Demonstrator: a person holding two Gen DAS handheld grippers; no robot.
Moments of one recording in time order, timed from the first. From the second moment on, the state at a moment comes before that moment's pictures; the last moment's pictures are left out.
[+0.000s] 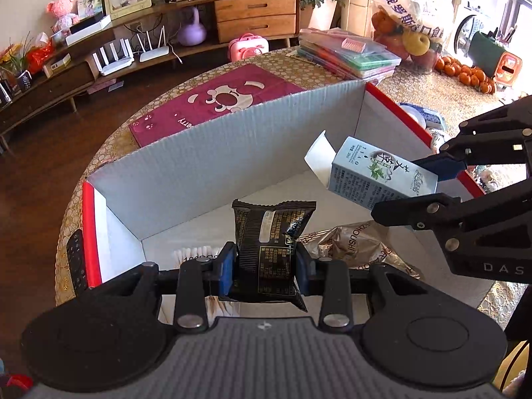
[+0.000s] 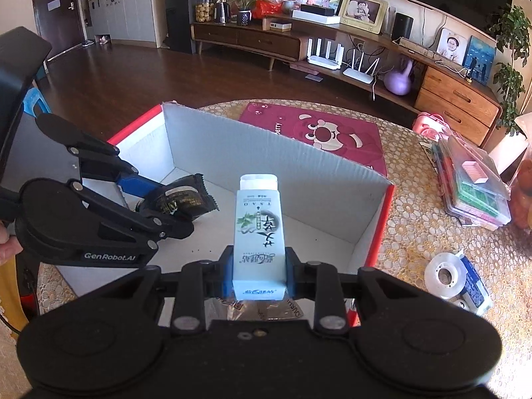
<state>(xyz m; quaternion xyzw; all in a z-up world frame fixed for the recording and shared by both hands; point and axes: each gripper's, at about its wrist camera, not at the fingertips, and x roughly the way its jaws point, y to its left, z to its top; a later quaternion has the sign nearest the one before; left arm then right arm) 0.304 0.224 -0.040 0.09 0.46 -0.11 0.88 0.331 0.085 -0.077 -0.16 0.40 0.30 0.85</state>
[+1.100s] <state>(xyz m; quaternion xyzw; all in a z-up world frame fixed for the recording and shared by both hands) 0.345 0.212 -0.081 0.13 0.57 -0.13 0.80 0.353 0.113 -0.112 -0.20 0.46 0.29 0.81</state>
